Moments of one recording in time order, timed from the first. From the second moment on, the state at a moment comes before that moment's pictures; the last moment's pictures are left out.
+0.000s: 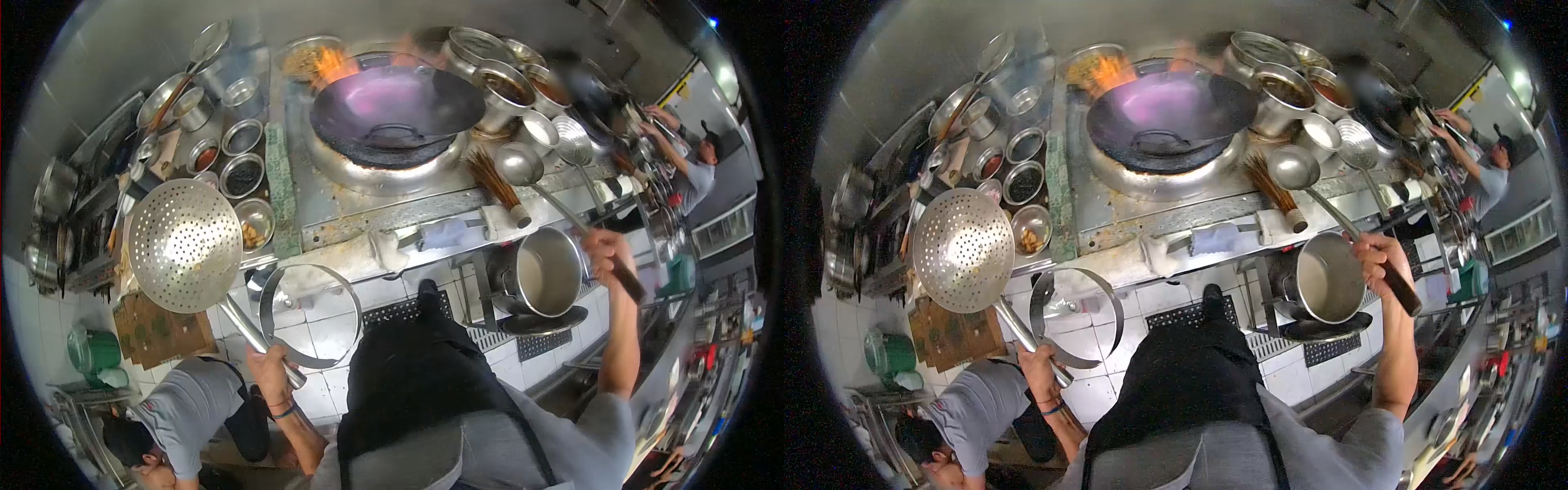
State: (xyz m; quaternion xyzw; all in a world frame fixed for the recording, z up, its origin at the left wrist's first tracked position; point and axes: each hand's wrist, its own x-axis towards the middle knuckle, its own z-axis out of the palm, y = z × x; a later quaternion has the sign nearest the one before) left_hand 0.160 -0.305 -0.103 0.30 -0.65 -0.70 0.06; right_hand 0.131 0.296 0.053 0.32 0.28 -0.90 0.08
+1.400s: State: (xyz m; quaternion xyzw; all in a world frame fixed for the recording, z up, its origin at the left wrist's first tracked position) left_hand 0.187 -0.304 -0.117 0.33 -0.60 -0.72 0.10; right_hand 0.053 0.032 -0.143 -0.11 0.93 -0.35 0.05
